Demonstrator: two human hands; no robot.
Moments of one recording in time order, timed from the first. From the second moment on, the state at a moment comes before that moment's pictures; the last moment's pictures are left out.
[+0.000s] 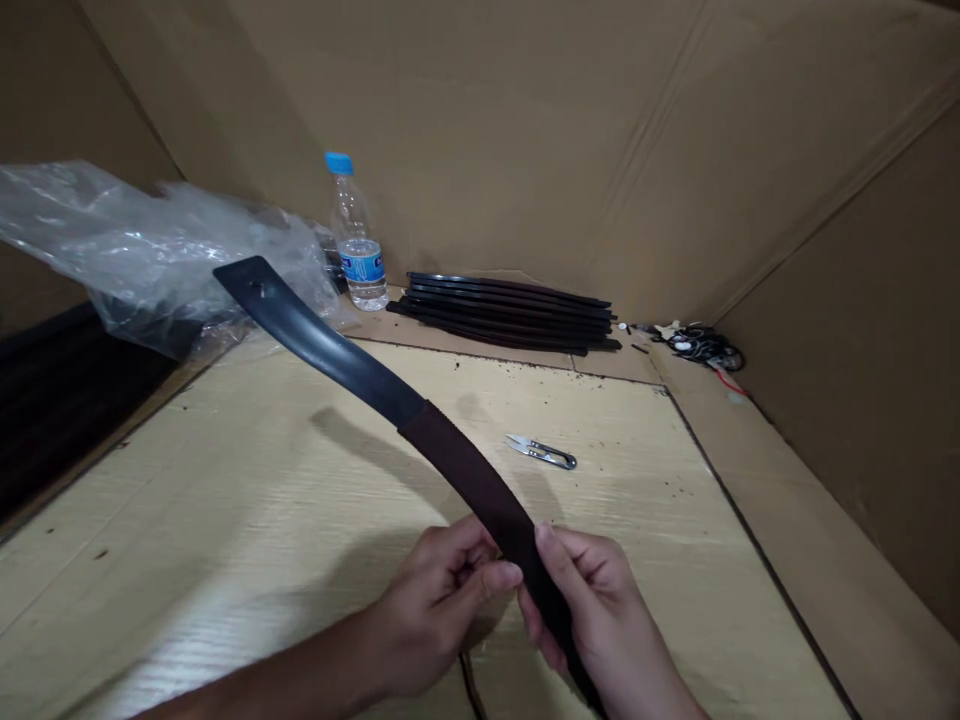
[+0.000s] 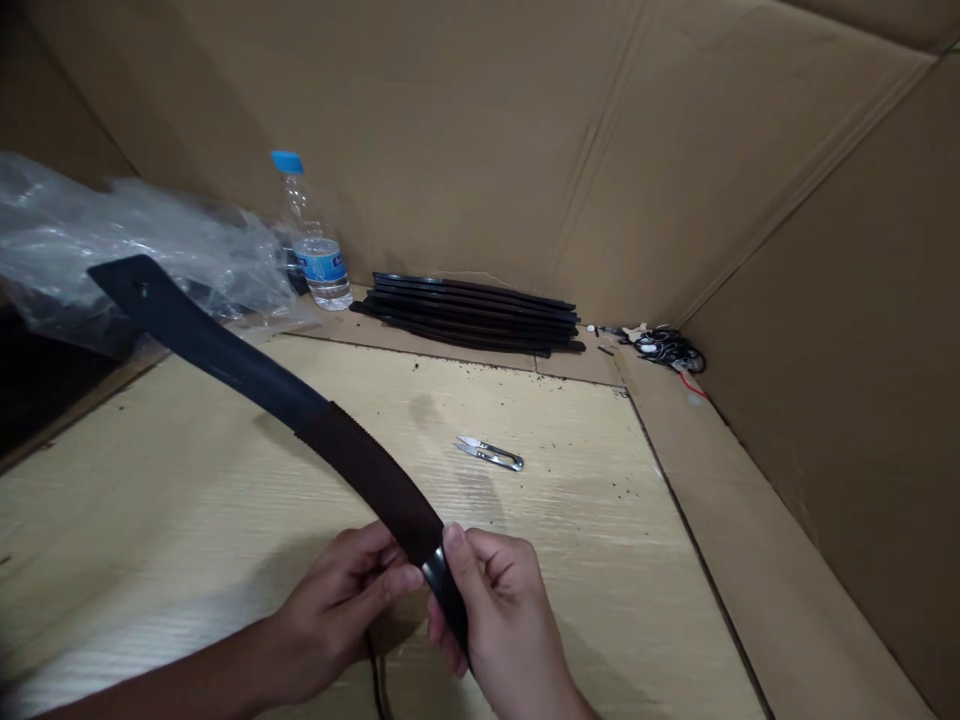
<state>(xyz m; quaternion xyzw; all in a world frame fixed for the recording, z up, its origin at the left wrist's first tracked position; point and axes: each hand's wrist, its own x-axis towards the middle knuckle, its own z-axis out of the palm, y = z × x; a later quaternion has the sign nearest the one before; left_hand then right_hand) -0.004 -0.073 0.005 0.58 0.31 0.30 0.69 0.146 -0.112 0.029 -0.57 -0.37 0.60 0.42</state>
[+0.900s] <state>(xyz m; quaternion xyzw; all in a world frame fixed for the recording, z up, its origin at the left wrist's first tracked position) 0.006 -0.063 0.005 0.46 0.32 0.36 0.75 0.150 -0.111 0.028 -0.56 -0.35 0.60 0.45</state>
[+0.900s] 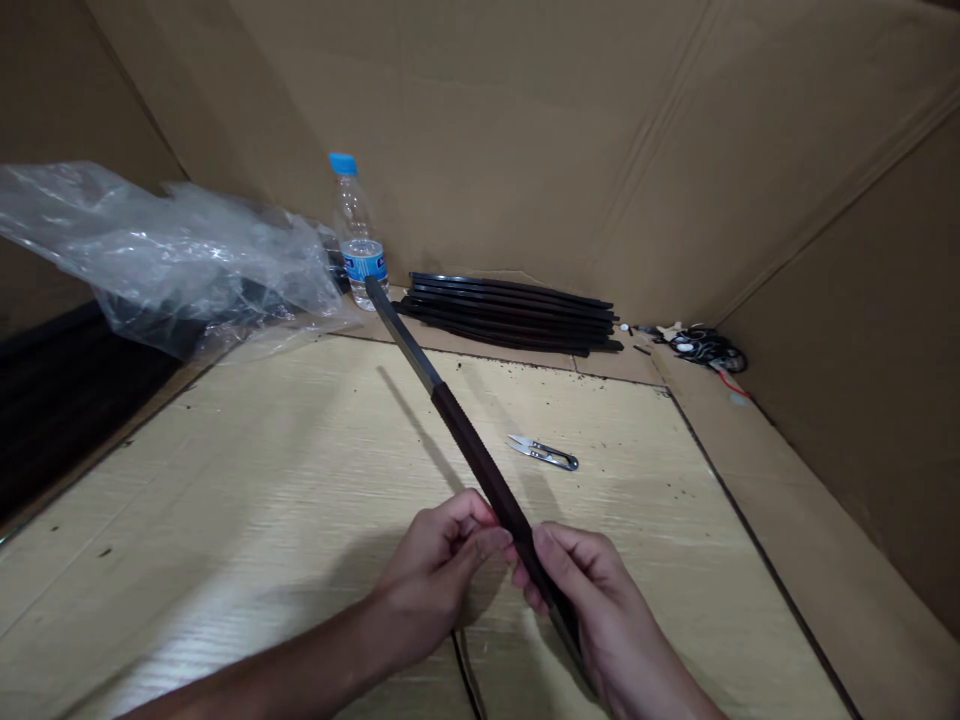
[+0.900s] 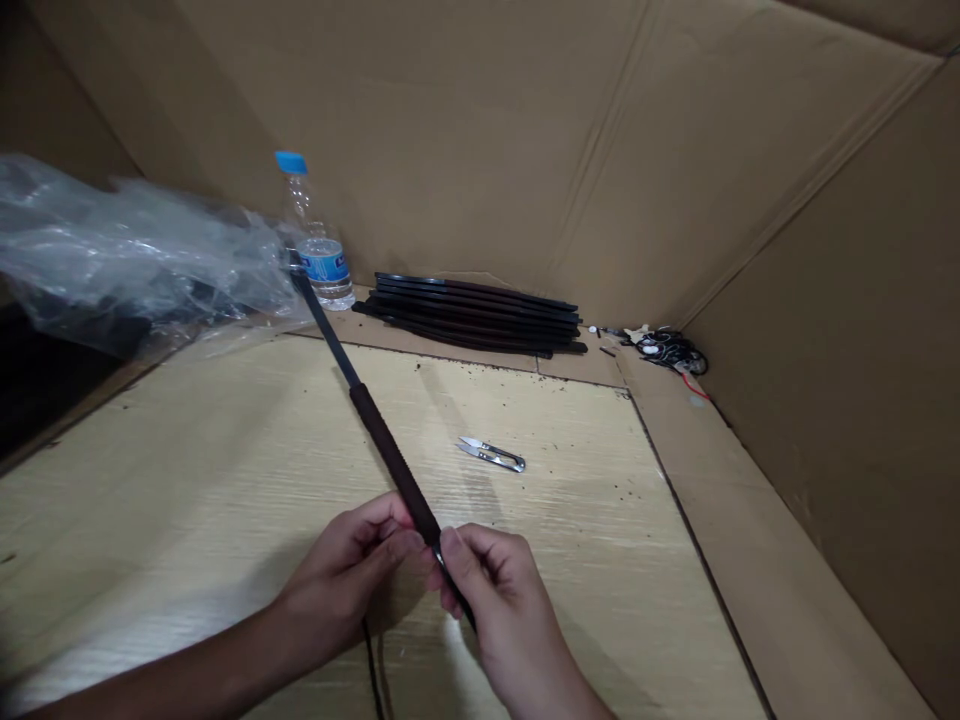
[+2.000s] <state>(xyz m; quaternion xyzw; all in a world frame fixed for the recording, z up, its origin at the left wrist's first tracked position) 0.003 -0.069 0.007 0.45 0.35 0.36 0.74 0.152 -0.108 0.025 -0.51 -0.30 0.67 0.44</state>
